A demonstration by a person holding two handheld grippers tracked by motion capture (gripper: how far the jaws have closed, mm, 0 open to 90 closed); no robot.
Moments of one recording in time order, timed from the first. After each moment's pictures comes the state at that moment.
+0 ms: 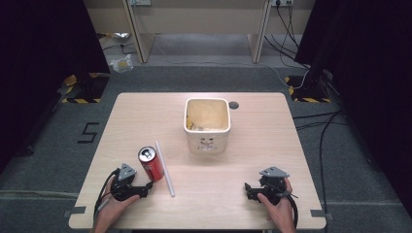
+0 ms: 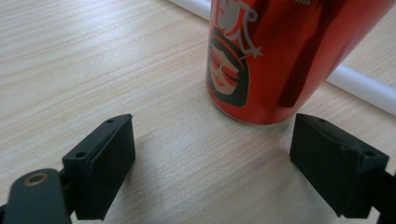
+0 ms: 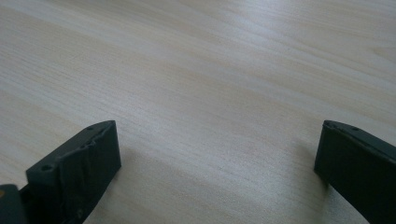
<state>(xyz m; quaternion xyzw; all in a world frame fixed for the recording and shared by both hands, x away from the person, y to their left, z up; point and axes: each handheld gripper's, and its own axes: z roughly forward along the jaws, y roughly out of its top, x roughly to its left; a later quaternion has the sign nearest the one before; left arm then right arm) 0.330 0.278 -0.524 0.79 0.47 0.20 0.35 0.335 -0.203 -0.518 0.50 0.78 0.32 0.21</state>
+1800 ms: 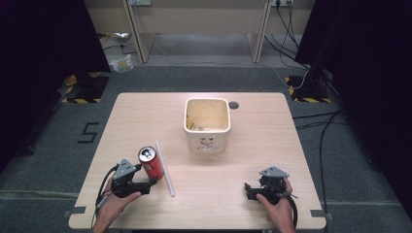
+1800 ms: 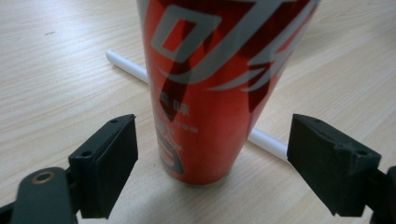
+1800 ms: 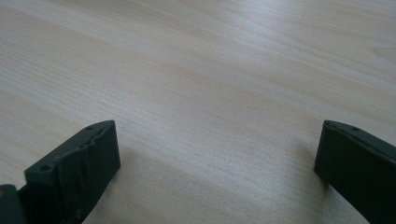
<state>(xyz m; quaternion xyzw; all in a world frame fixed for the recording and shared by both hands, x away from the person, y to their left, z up) 0.327 0.264 -0.491 0.76 0.43 0.19 0.44 0.335 -0.203 -0.518 0.50 0.78 0.31 0.21</state>
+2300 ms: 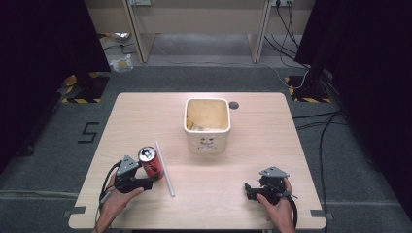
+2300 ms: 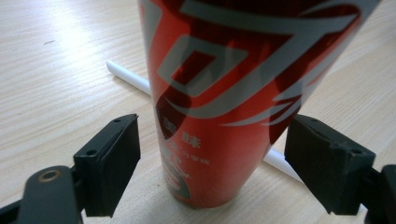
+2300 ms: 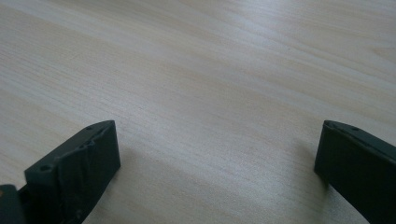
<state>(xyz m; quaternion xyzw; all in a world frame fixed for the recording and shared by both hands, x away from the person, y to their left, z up) 0.340 0.260 -0.494 0.76 0.43 0.19 0.44 0.335 -0.203 -0.518 0.50 0.78 0.31 0.21</state>
